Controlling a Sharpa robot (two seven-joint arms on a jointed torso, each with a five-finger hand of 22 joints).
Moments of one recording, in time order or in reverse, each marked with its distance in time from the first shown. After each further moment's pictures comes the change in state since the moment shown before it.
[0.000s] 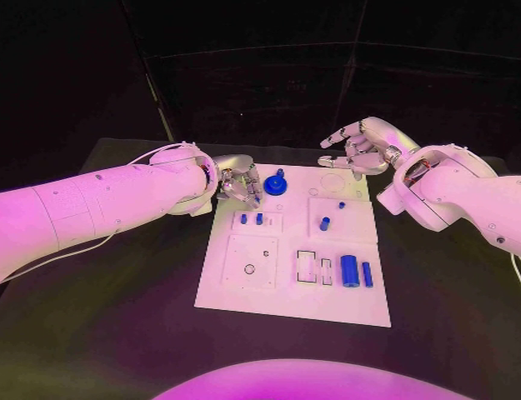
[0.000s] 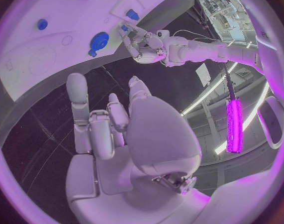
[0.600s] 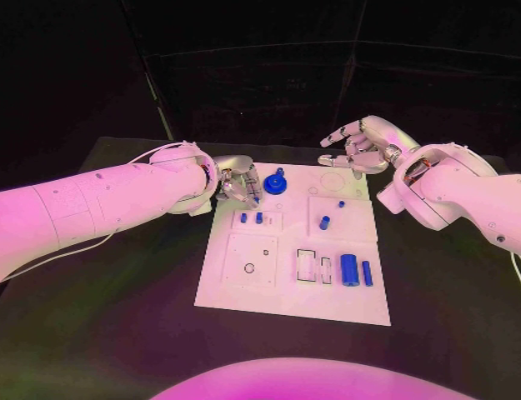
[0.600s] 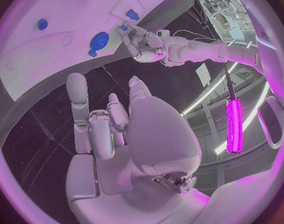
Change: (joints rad) left arm 0.000 0.002 -0.001 -0.004 0.000 0.020 -0.008; left_hand -0.024 -0.024 0.010 0.007 0.000 -0.032 0.017 -0.046 -0.003 -0.041 0.021 -0.058 -0.002 0.002 0.006 0.000 -0.016 0.000 -0.007 0.007 -0.011 -0.009; right arm 0.000 -0.001 0.000 0.000 0.000 0.000 0.000; right_hand 0.000 0.000 0.000 0.000 0.000 0.000 0.000 0.000 0.000 0.000 0.000 0.000 0.000 0.000 0.000 0.000 0.000 0.000 0.000 0.000 0.000 0.000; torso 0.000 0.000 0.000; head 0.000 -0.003
